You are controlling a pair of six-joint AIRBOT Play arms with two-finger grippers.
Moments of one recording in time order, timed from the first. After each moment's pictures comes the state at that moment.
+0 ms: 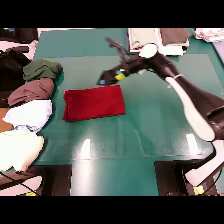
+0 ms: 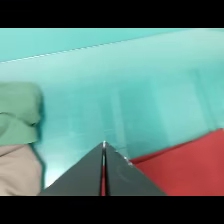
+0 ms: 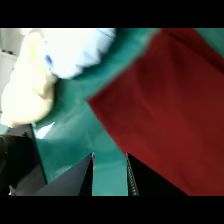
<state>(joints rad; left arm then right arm) -0.17 -1.28 1.83 1.47 -1.16 -1.54 0.37 -1.74 1.68 -0.62 1.25 1.17</state>
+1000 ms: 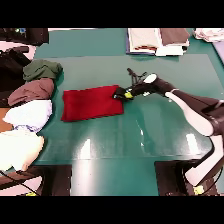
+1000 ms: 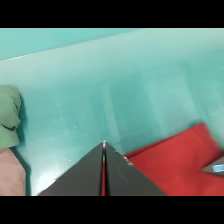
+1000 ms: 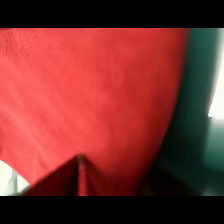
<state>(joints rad) -0.21 -1.29 1.82 1.46 -1.16 -1.54 0.36 -1.84 1.35 -0.58 0.93 1.27</state>
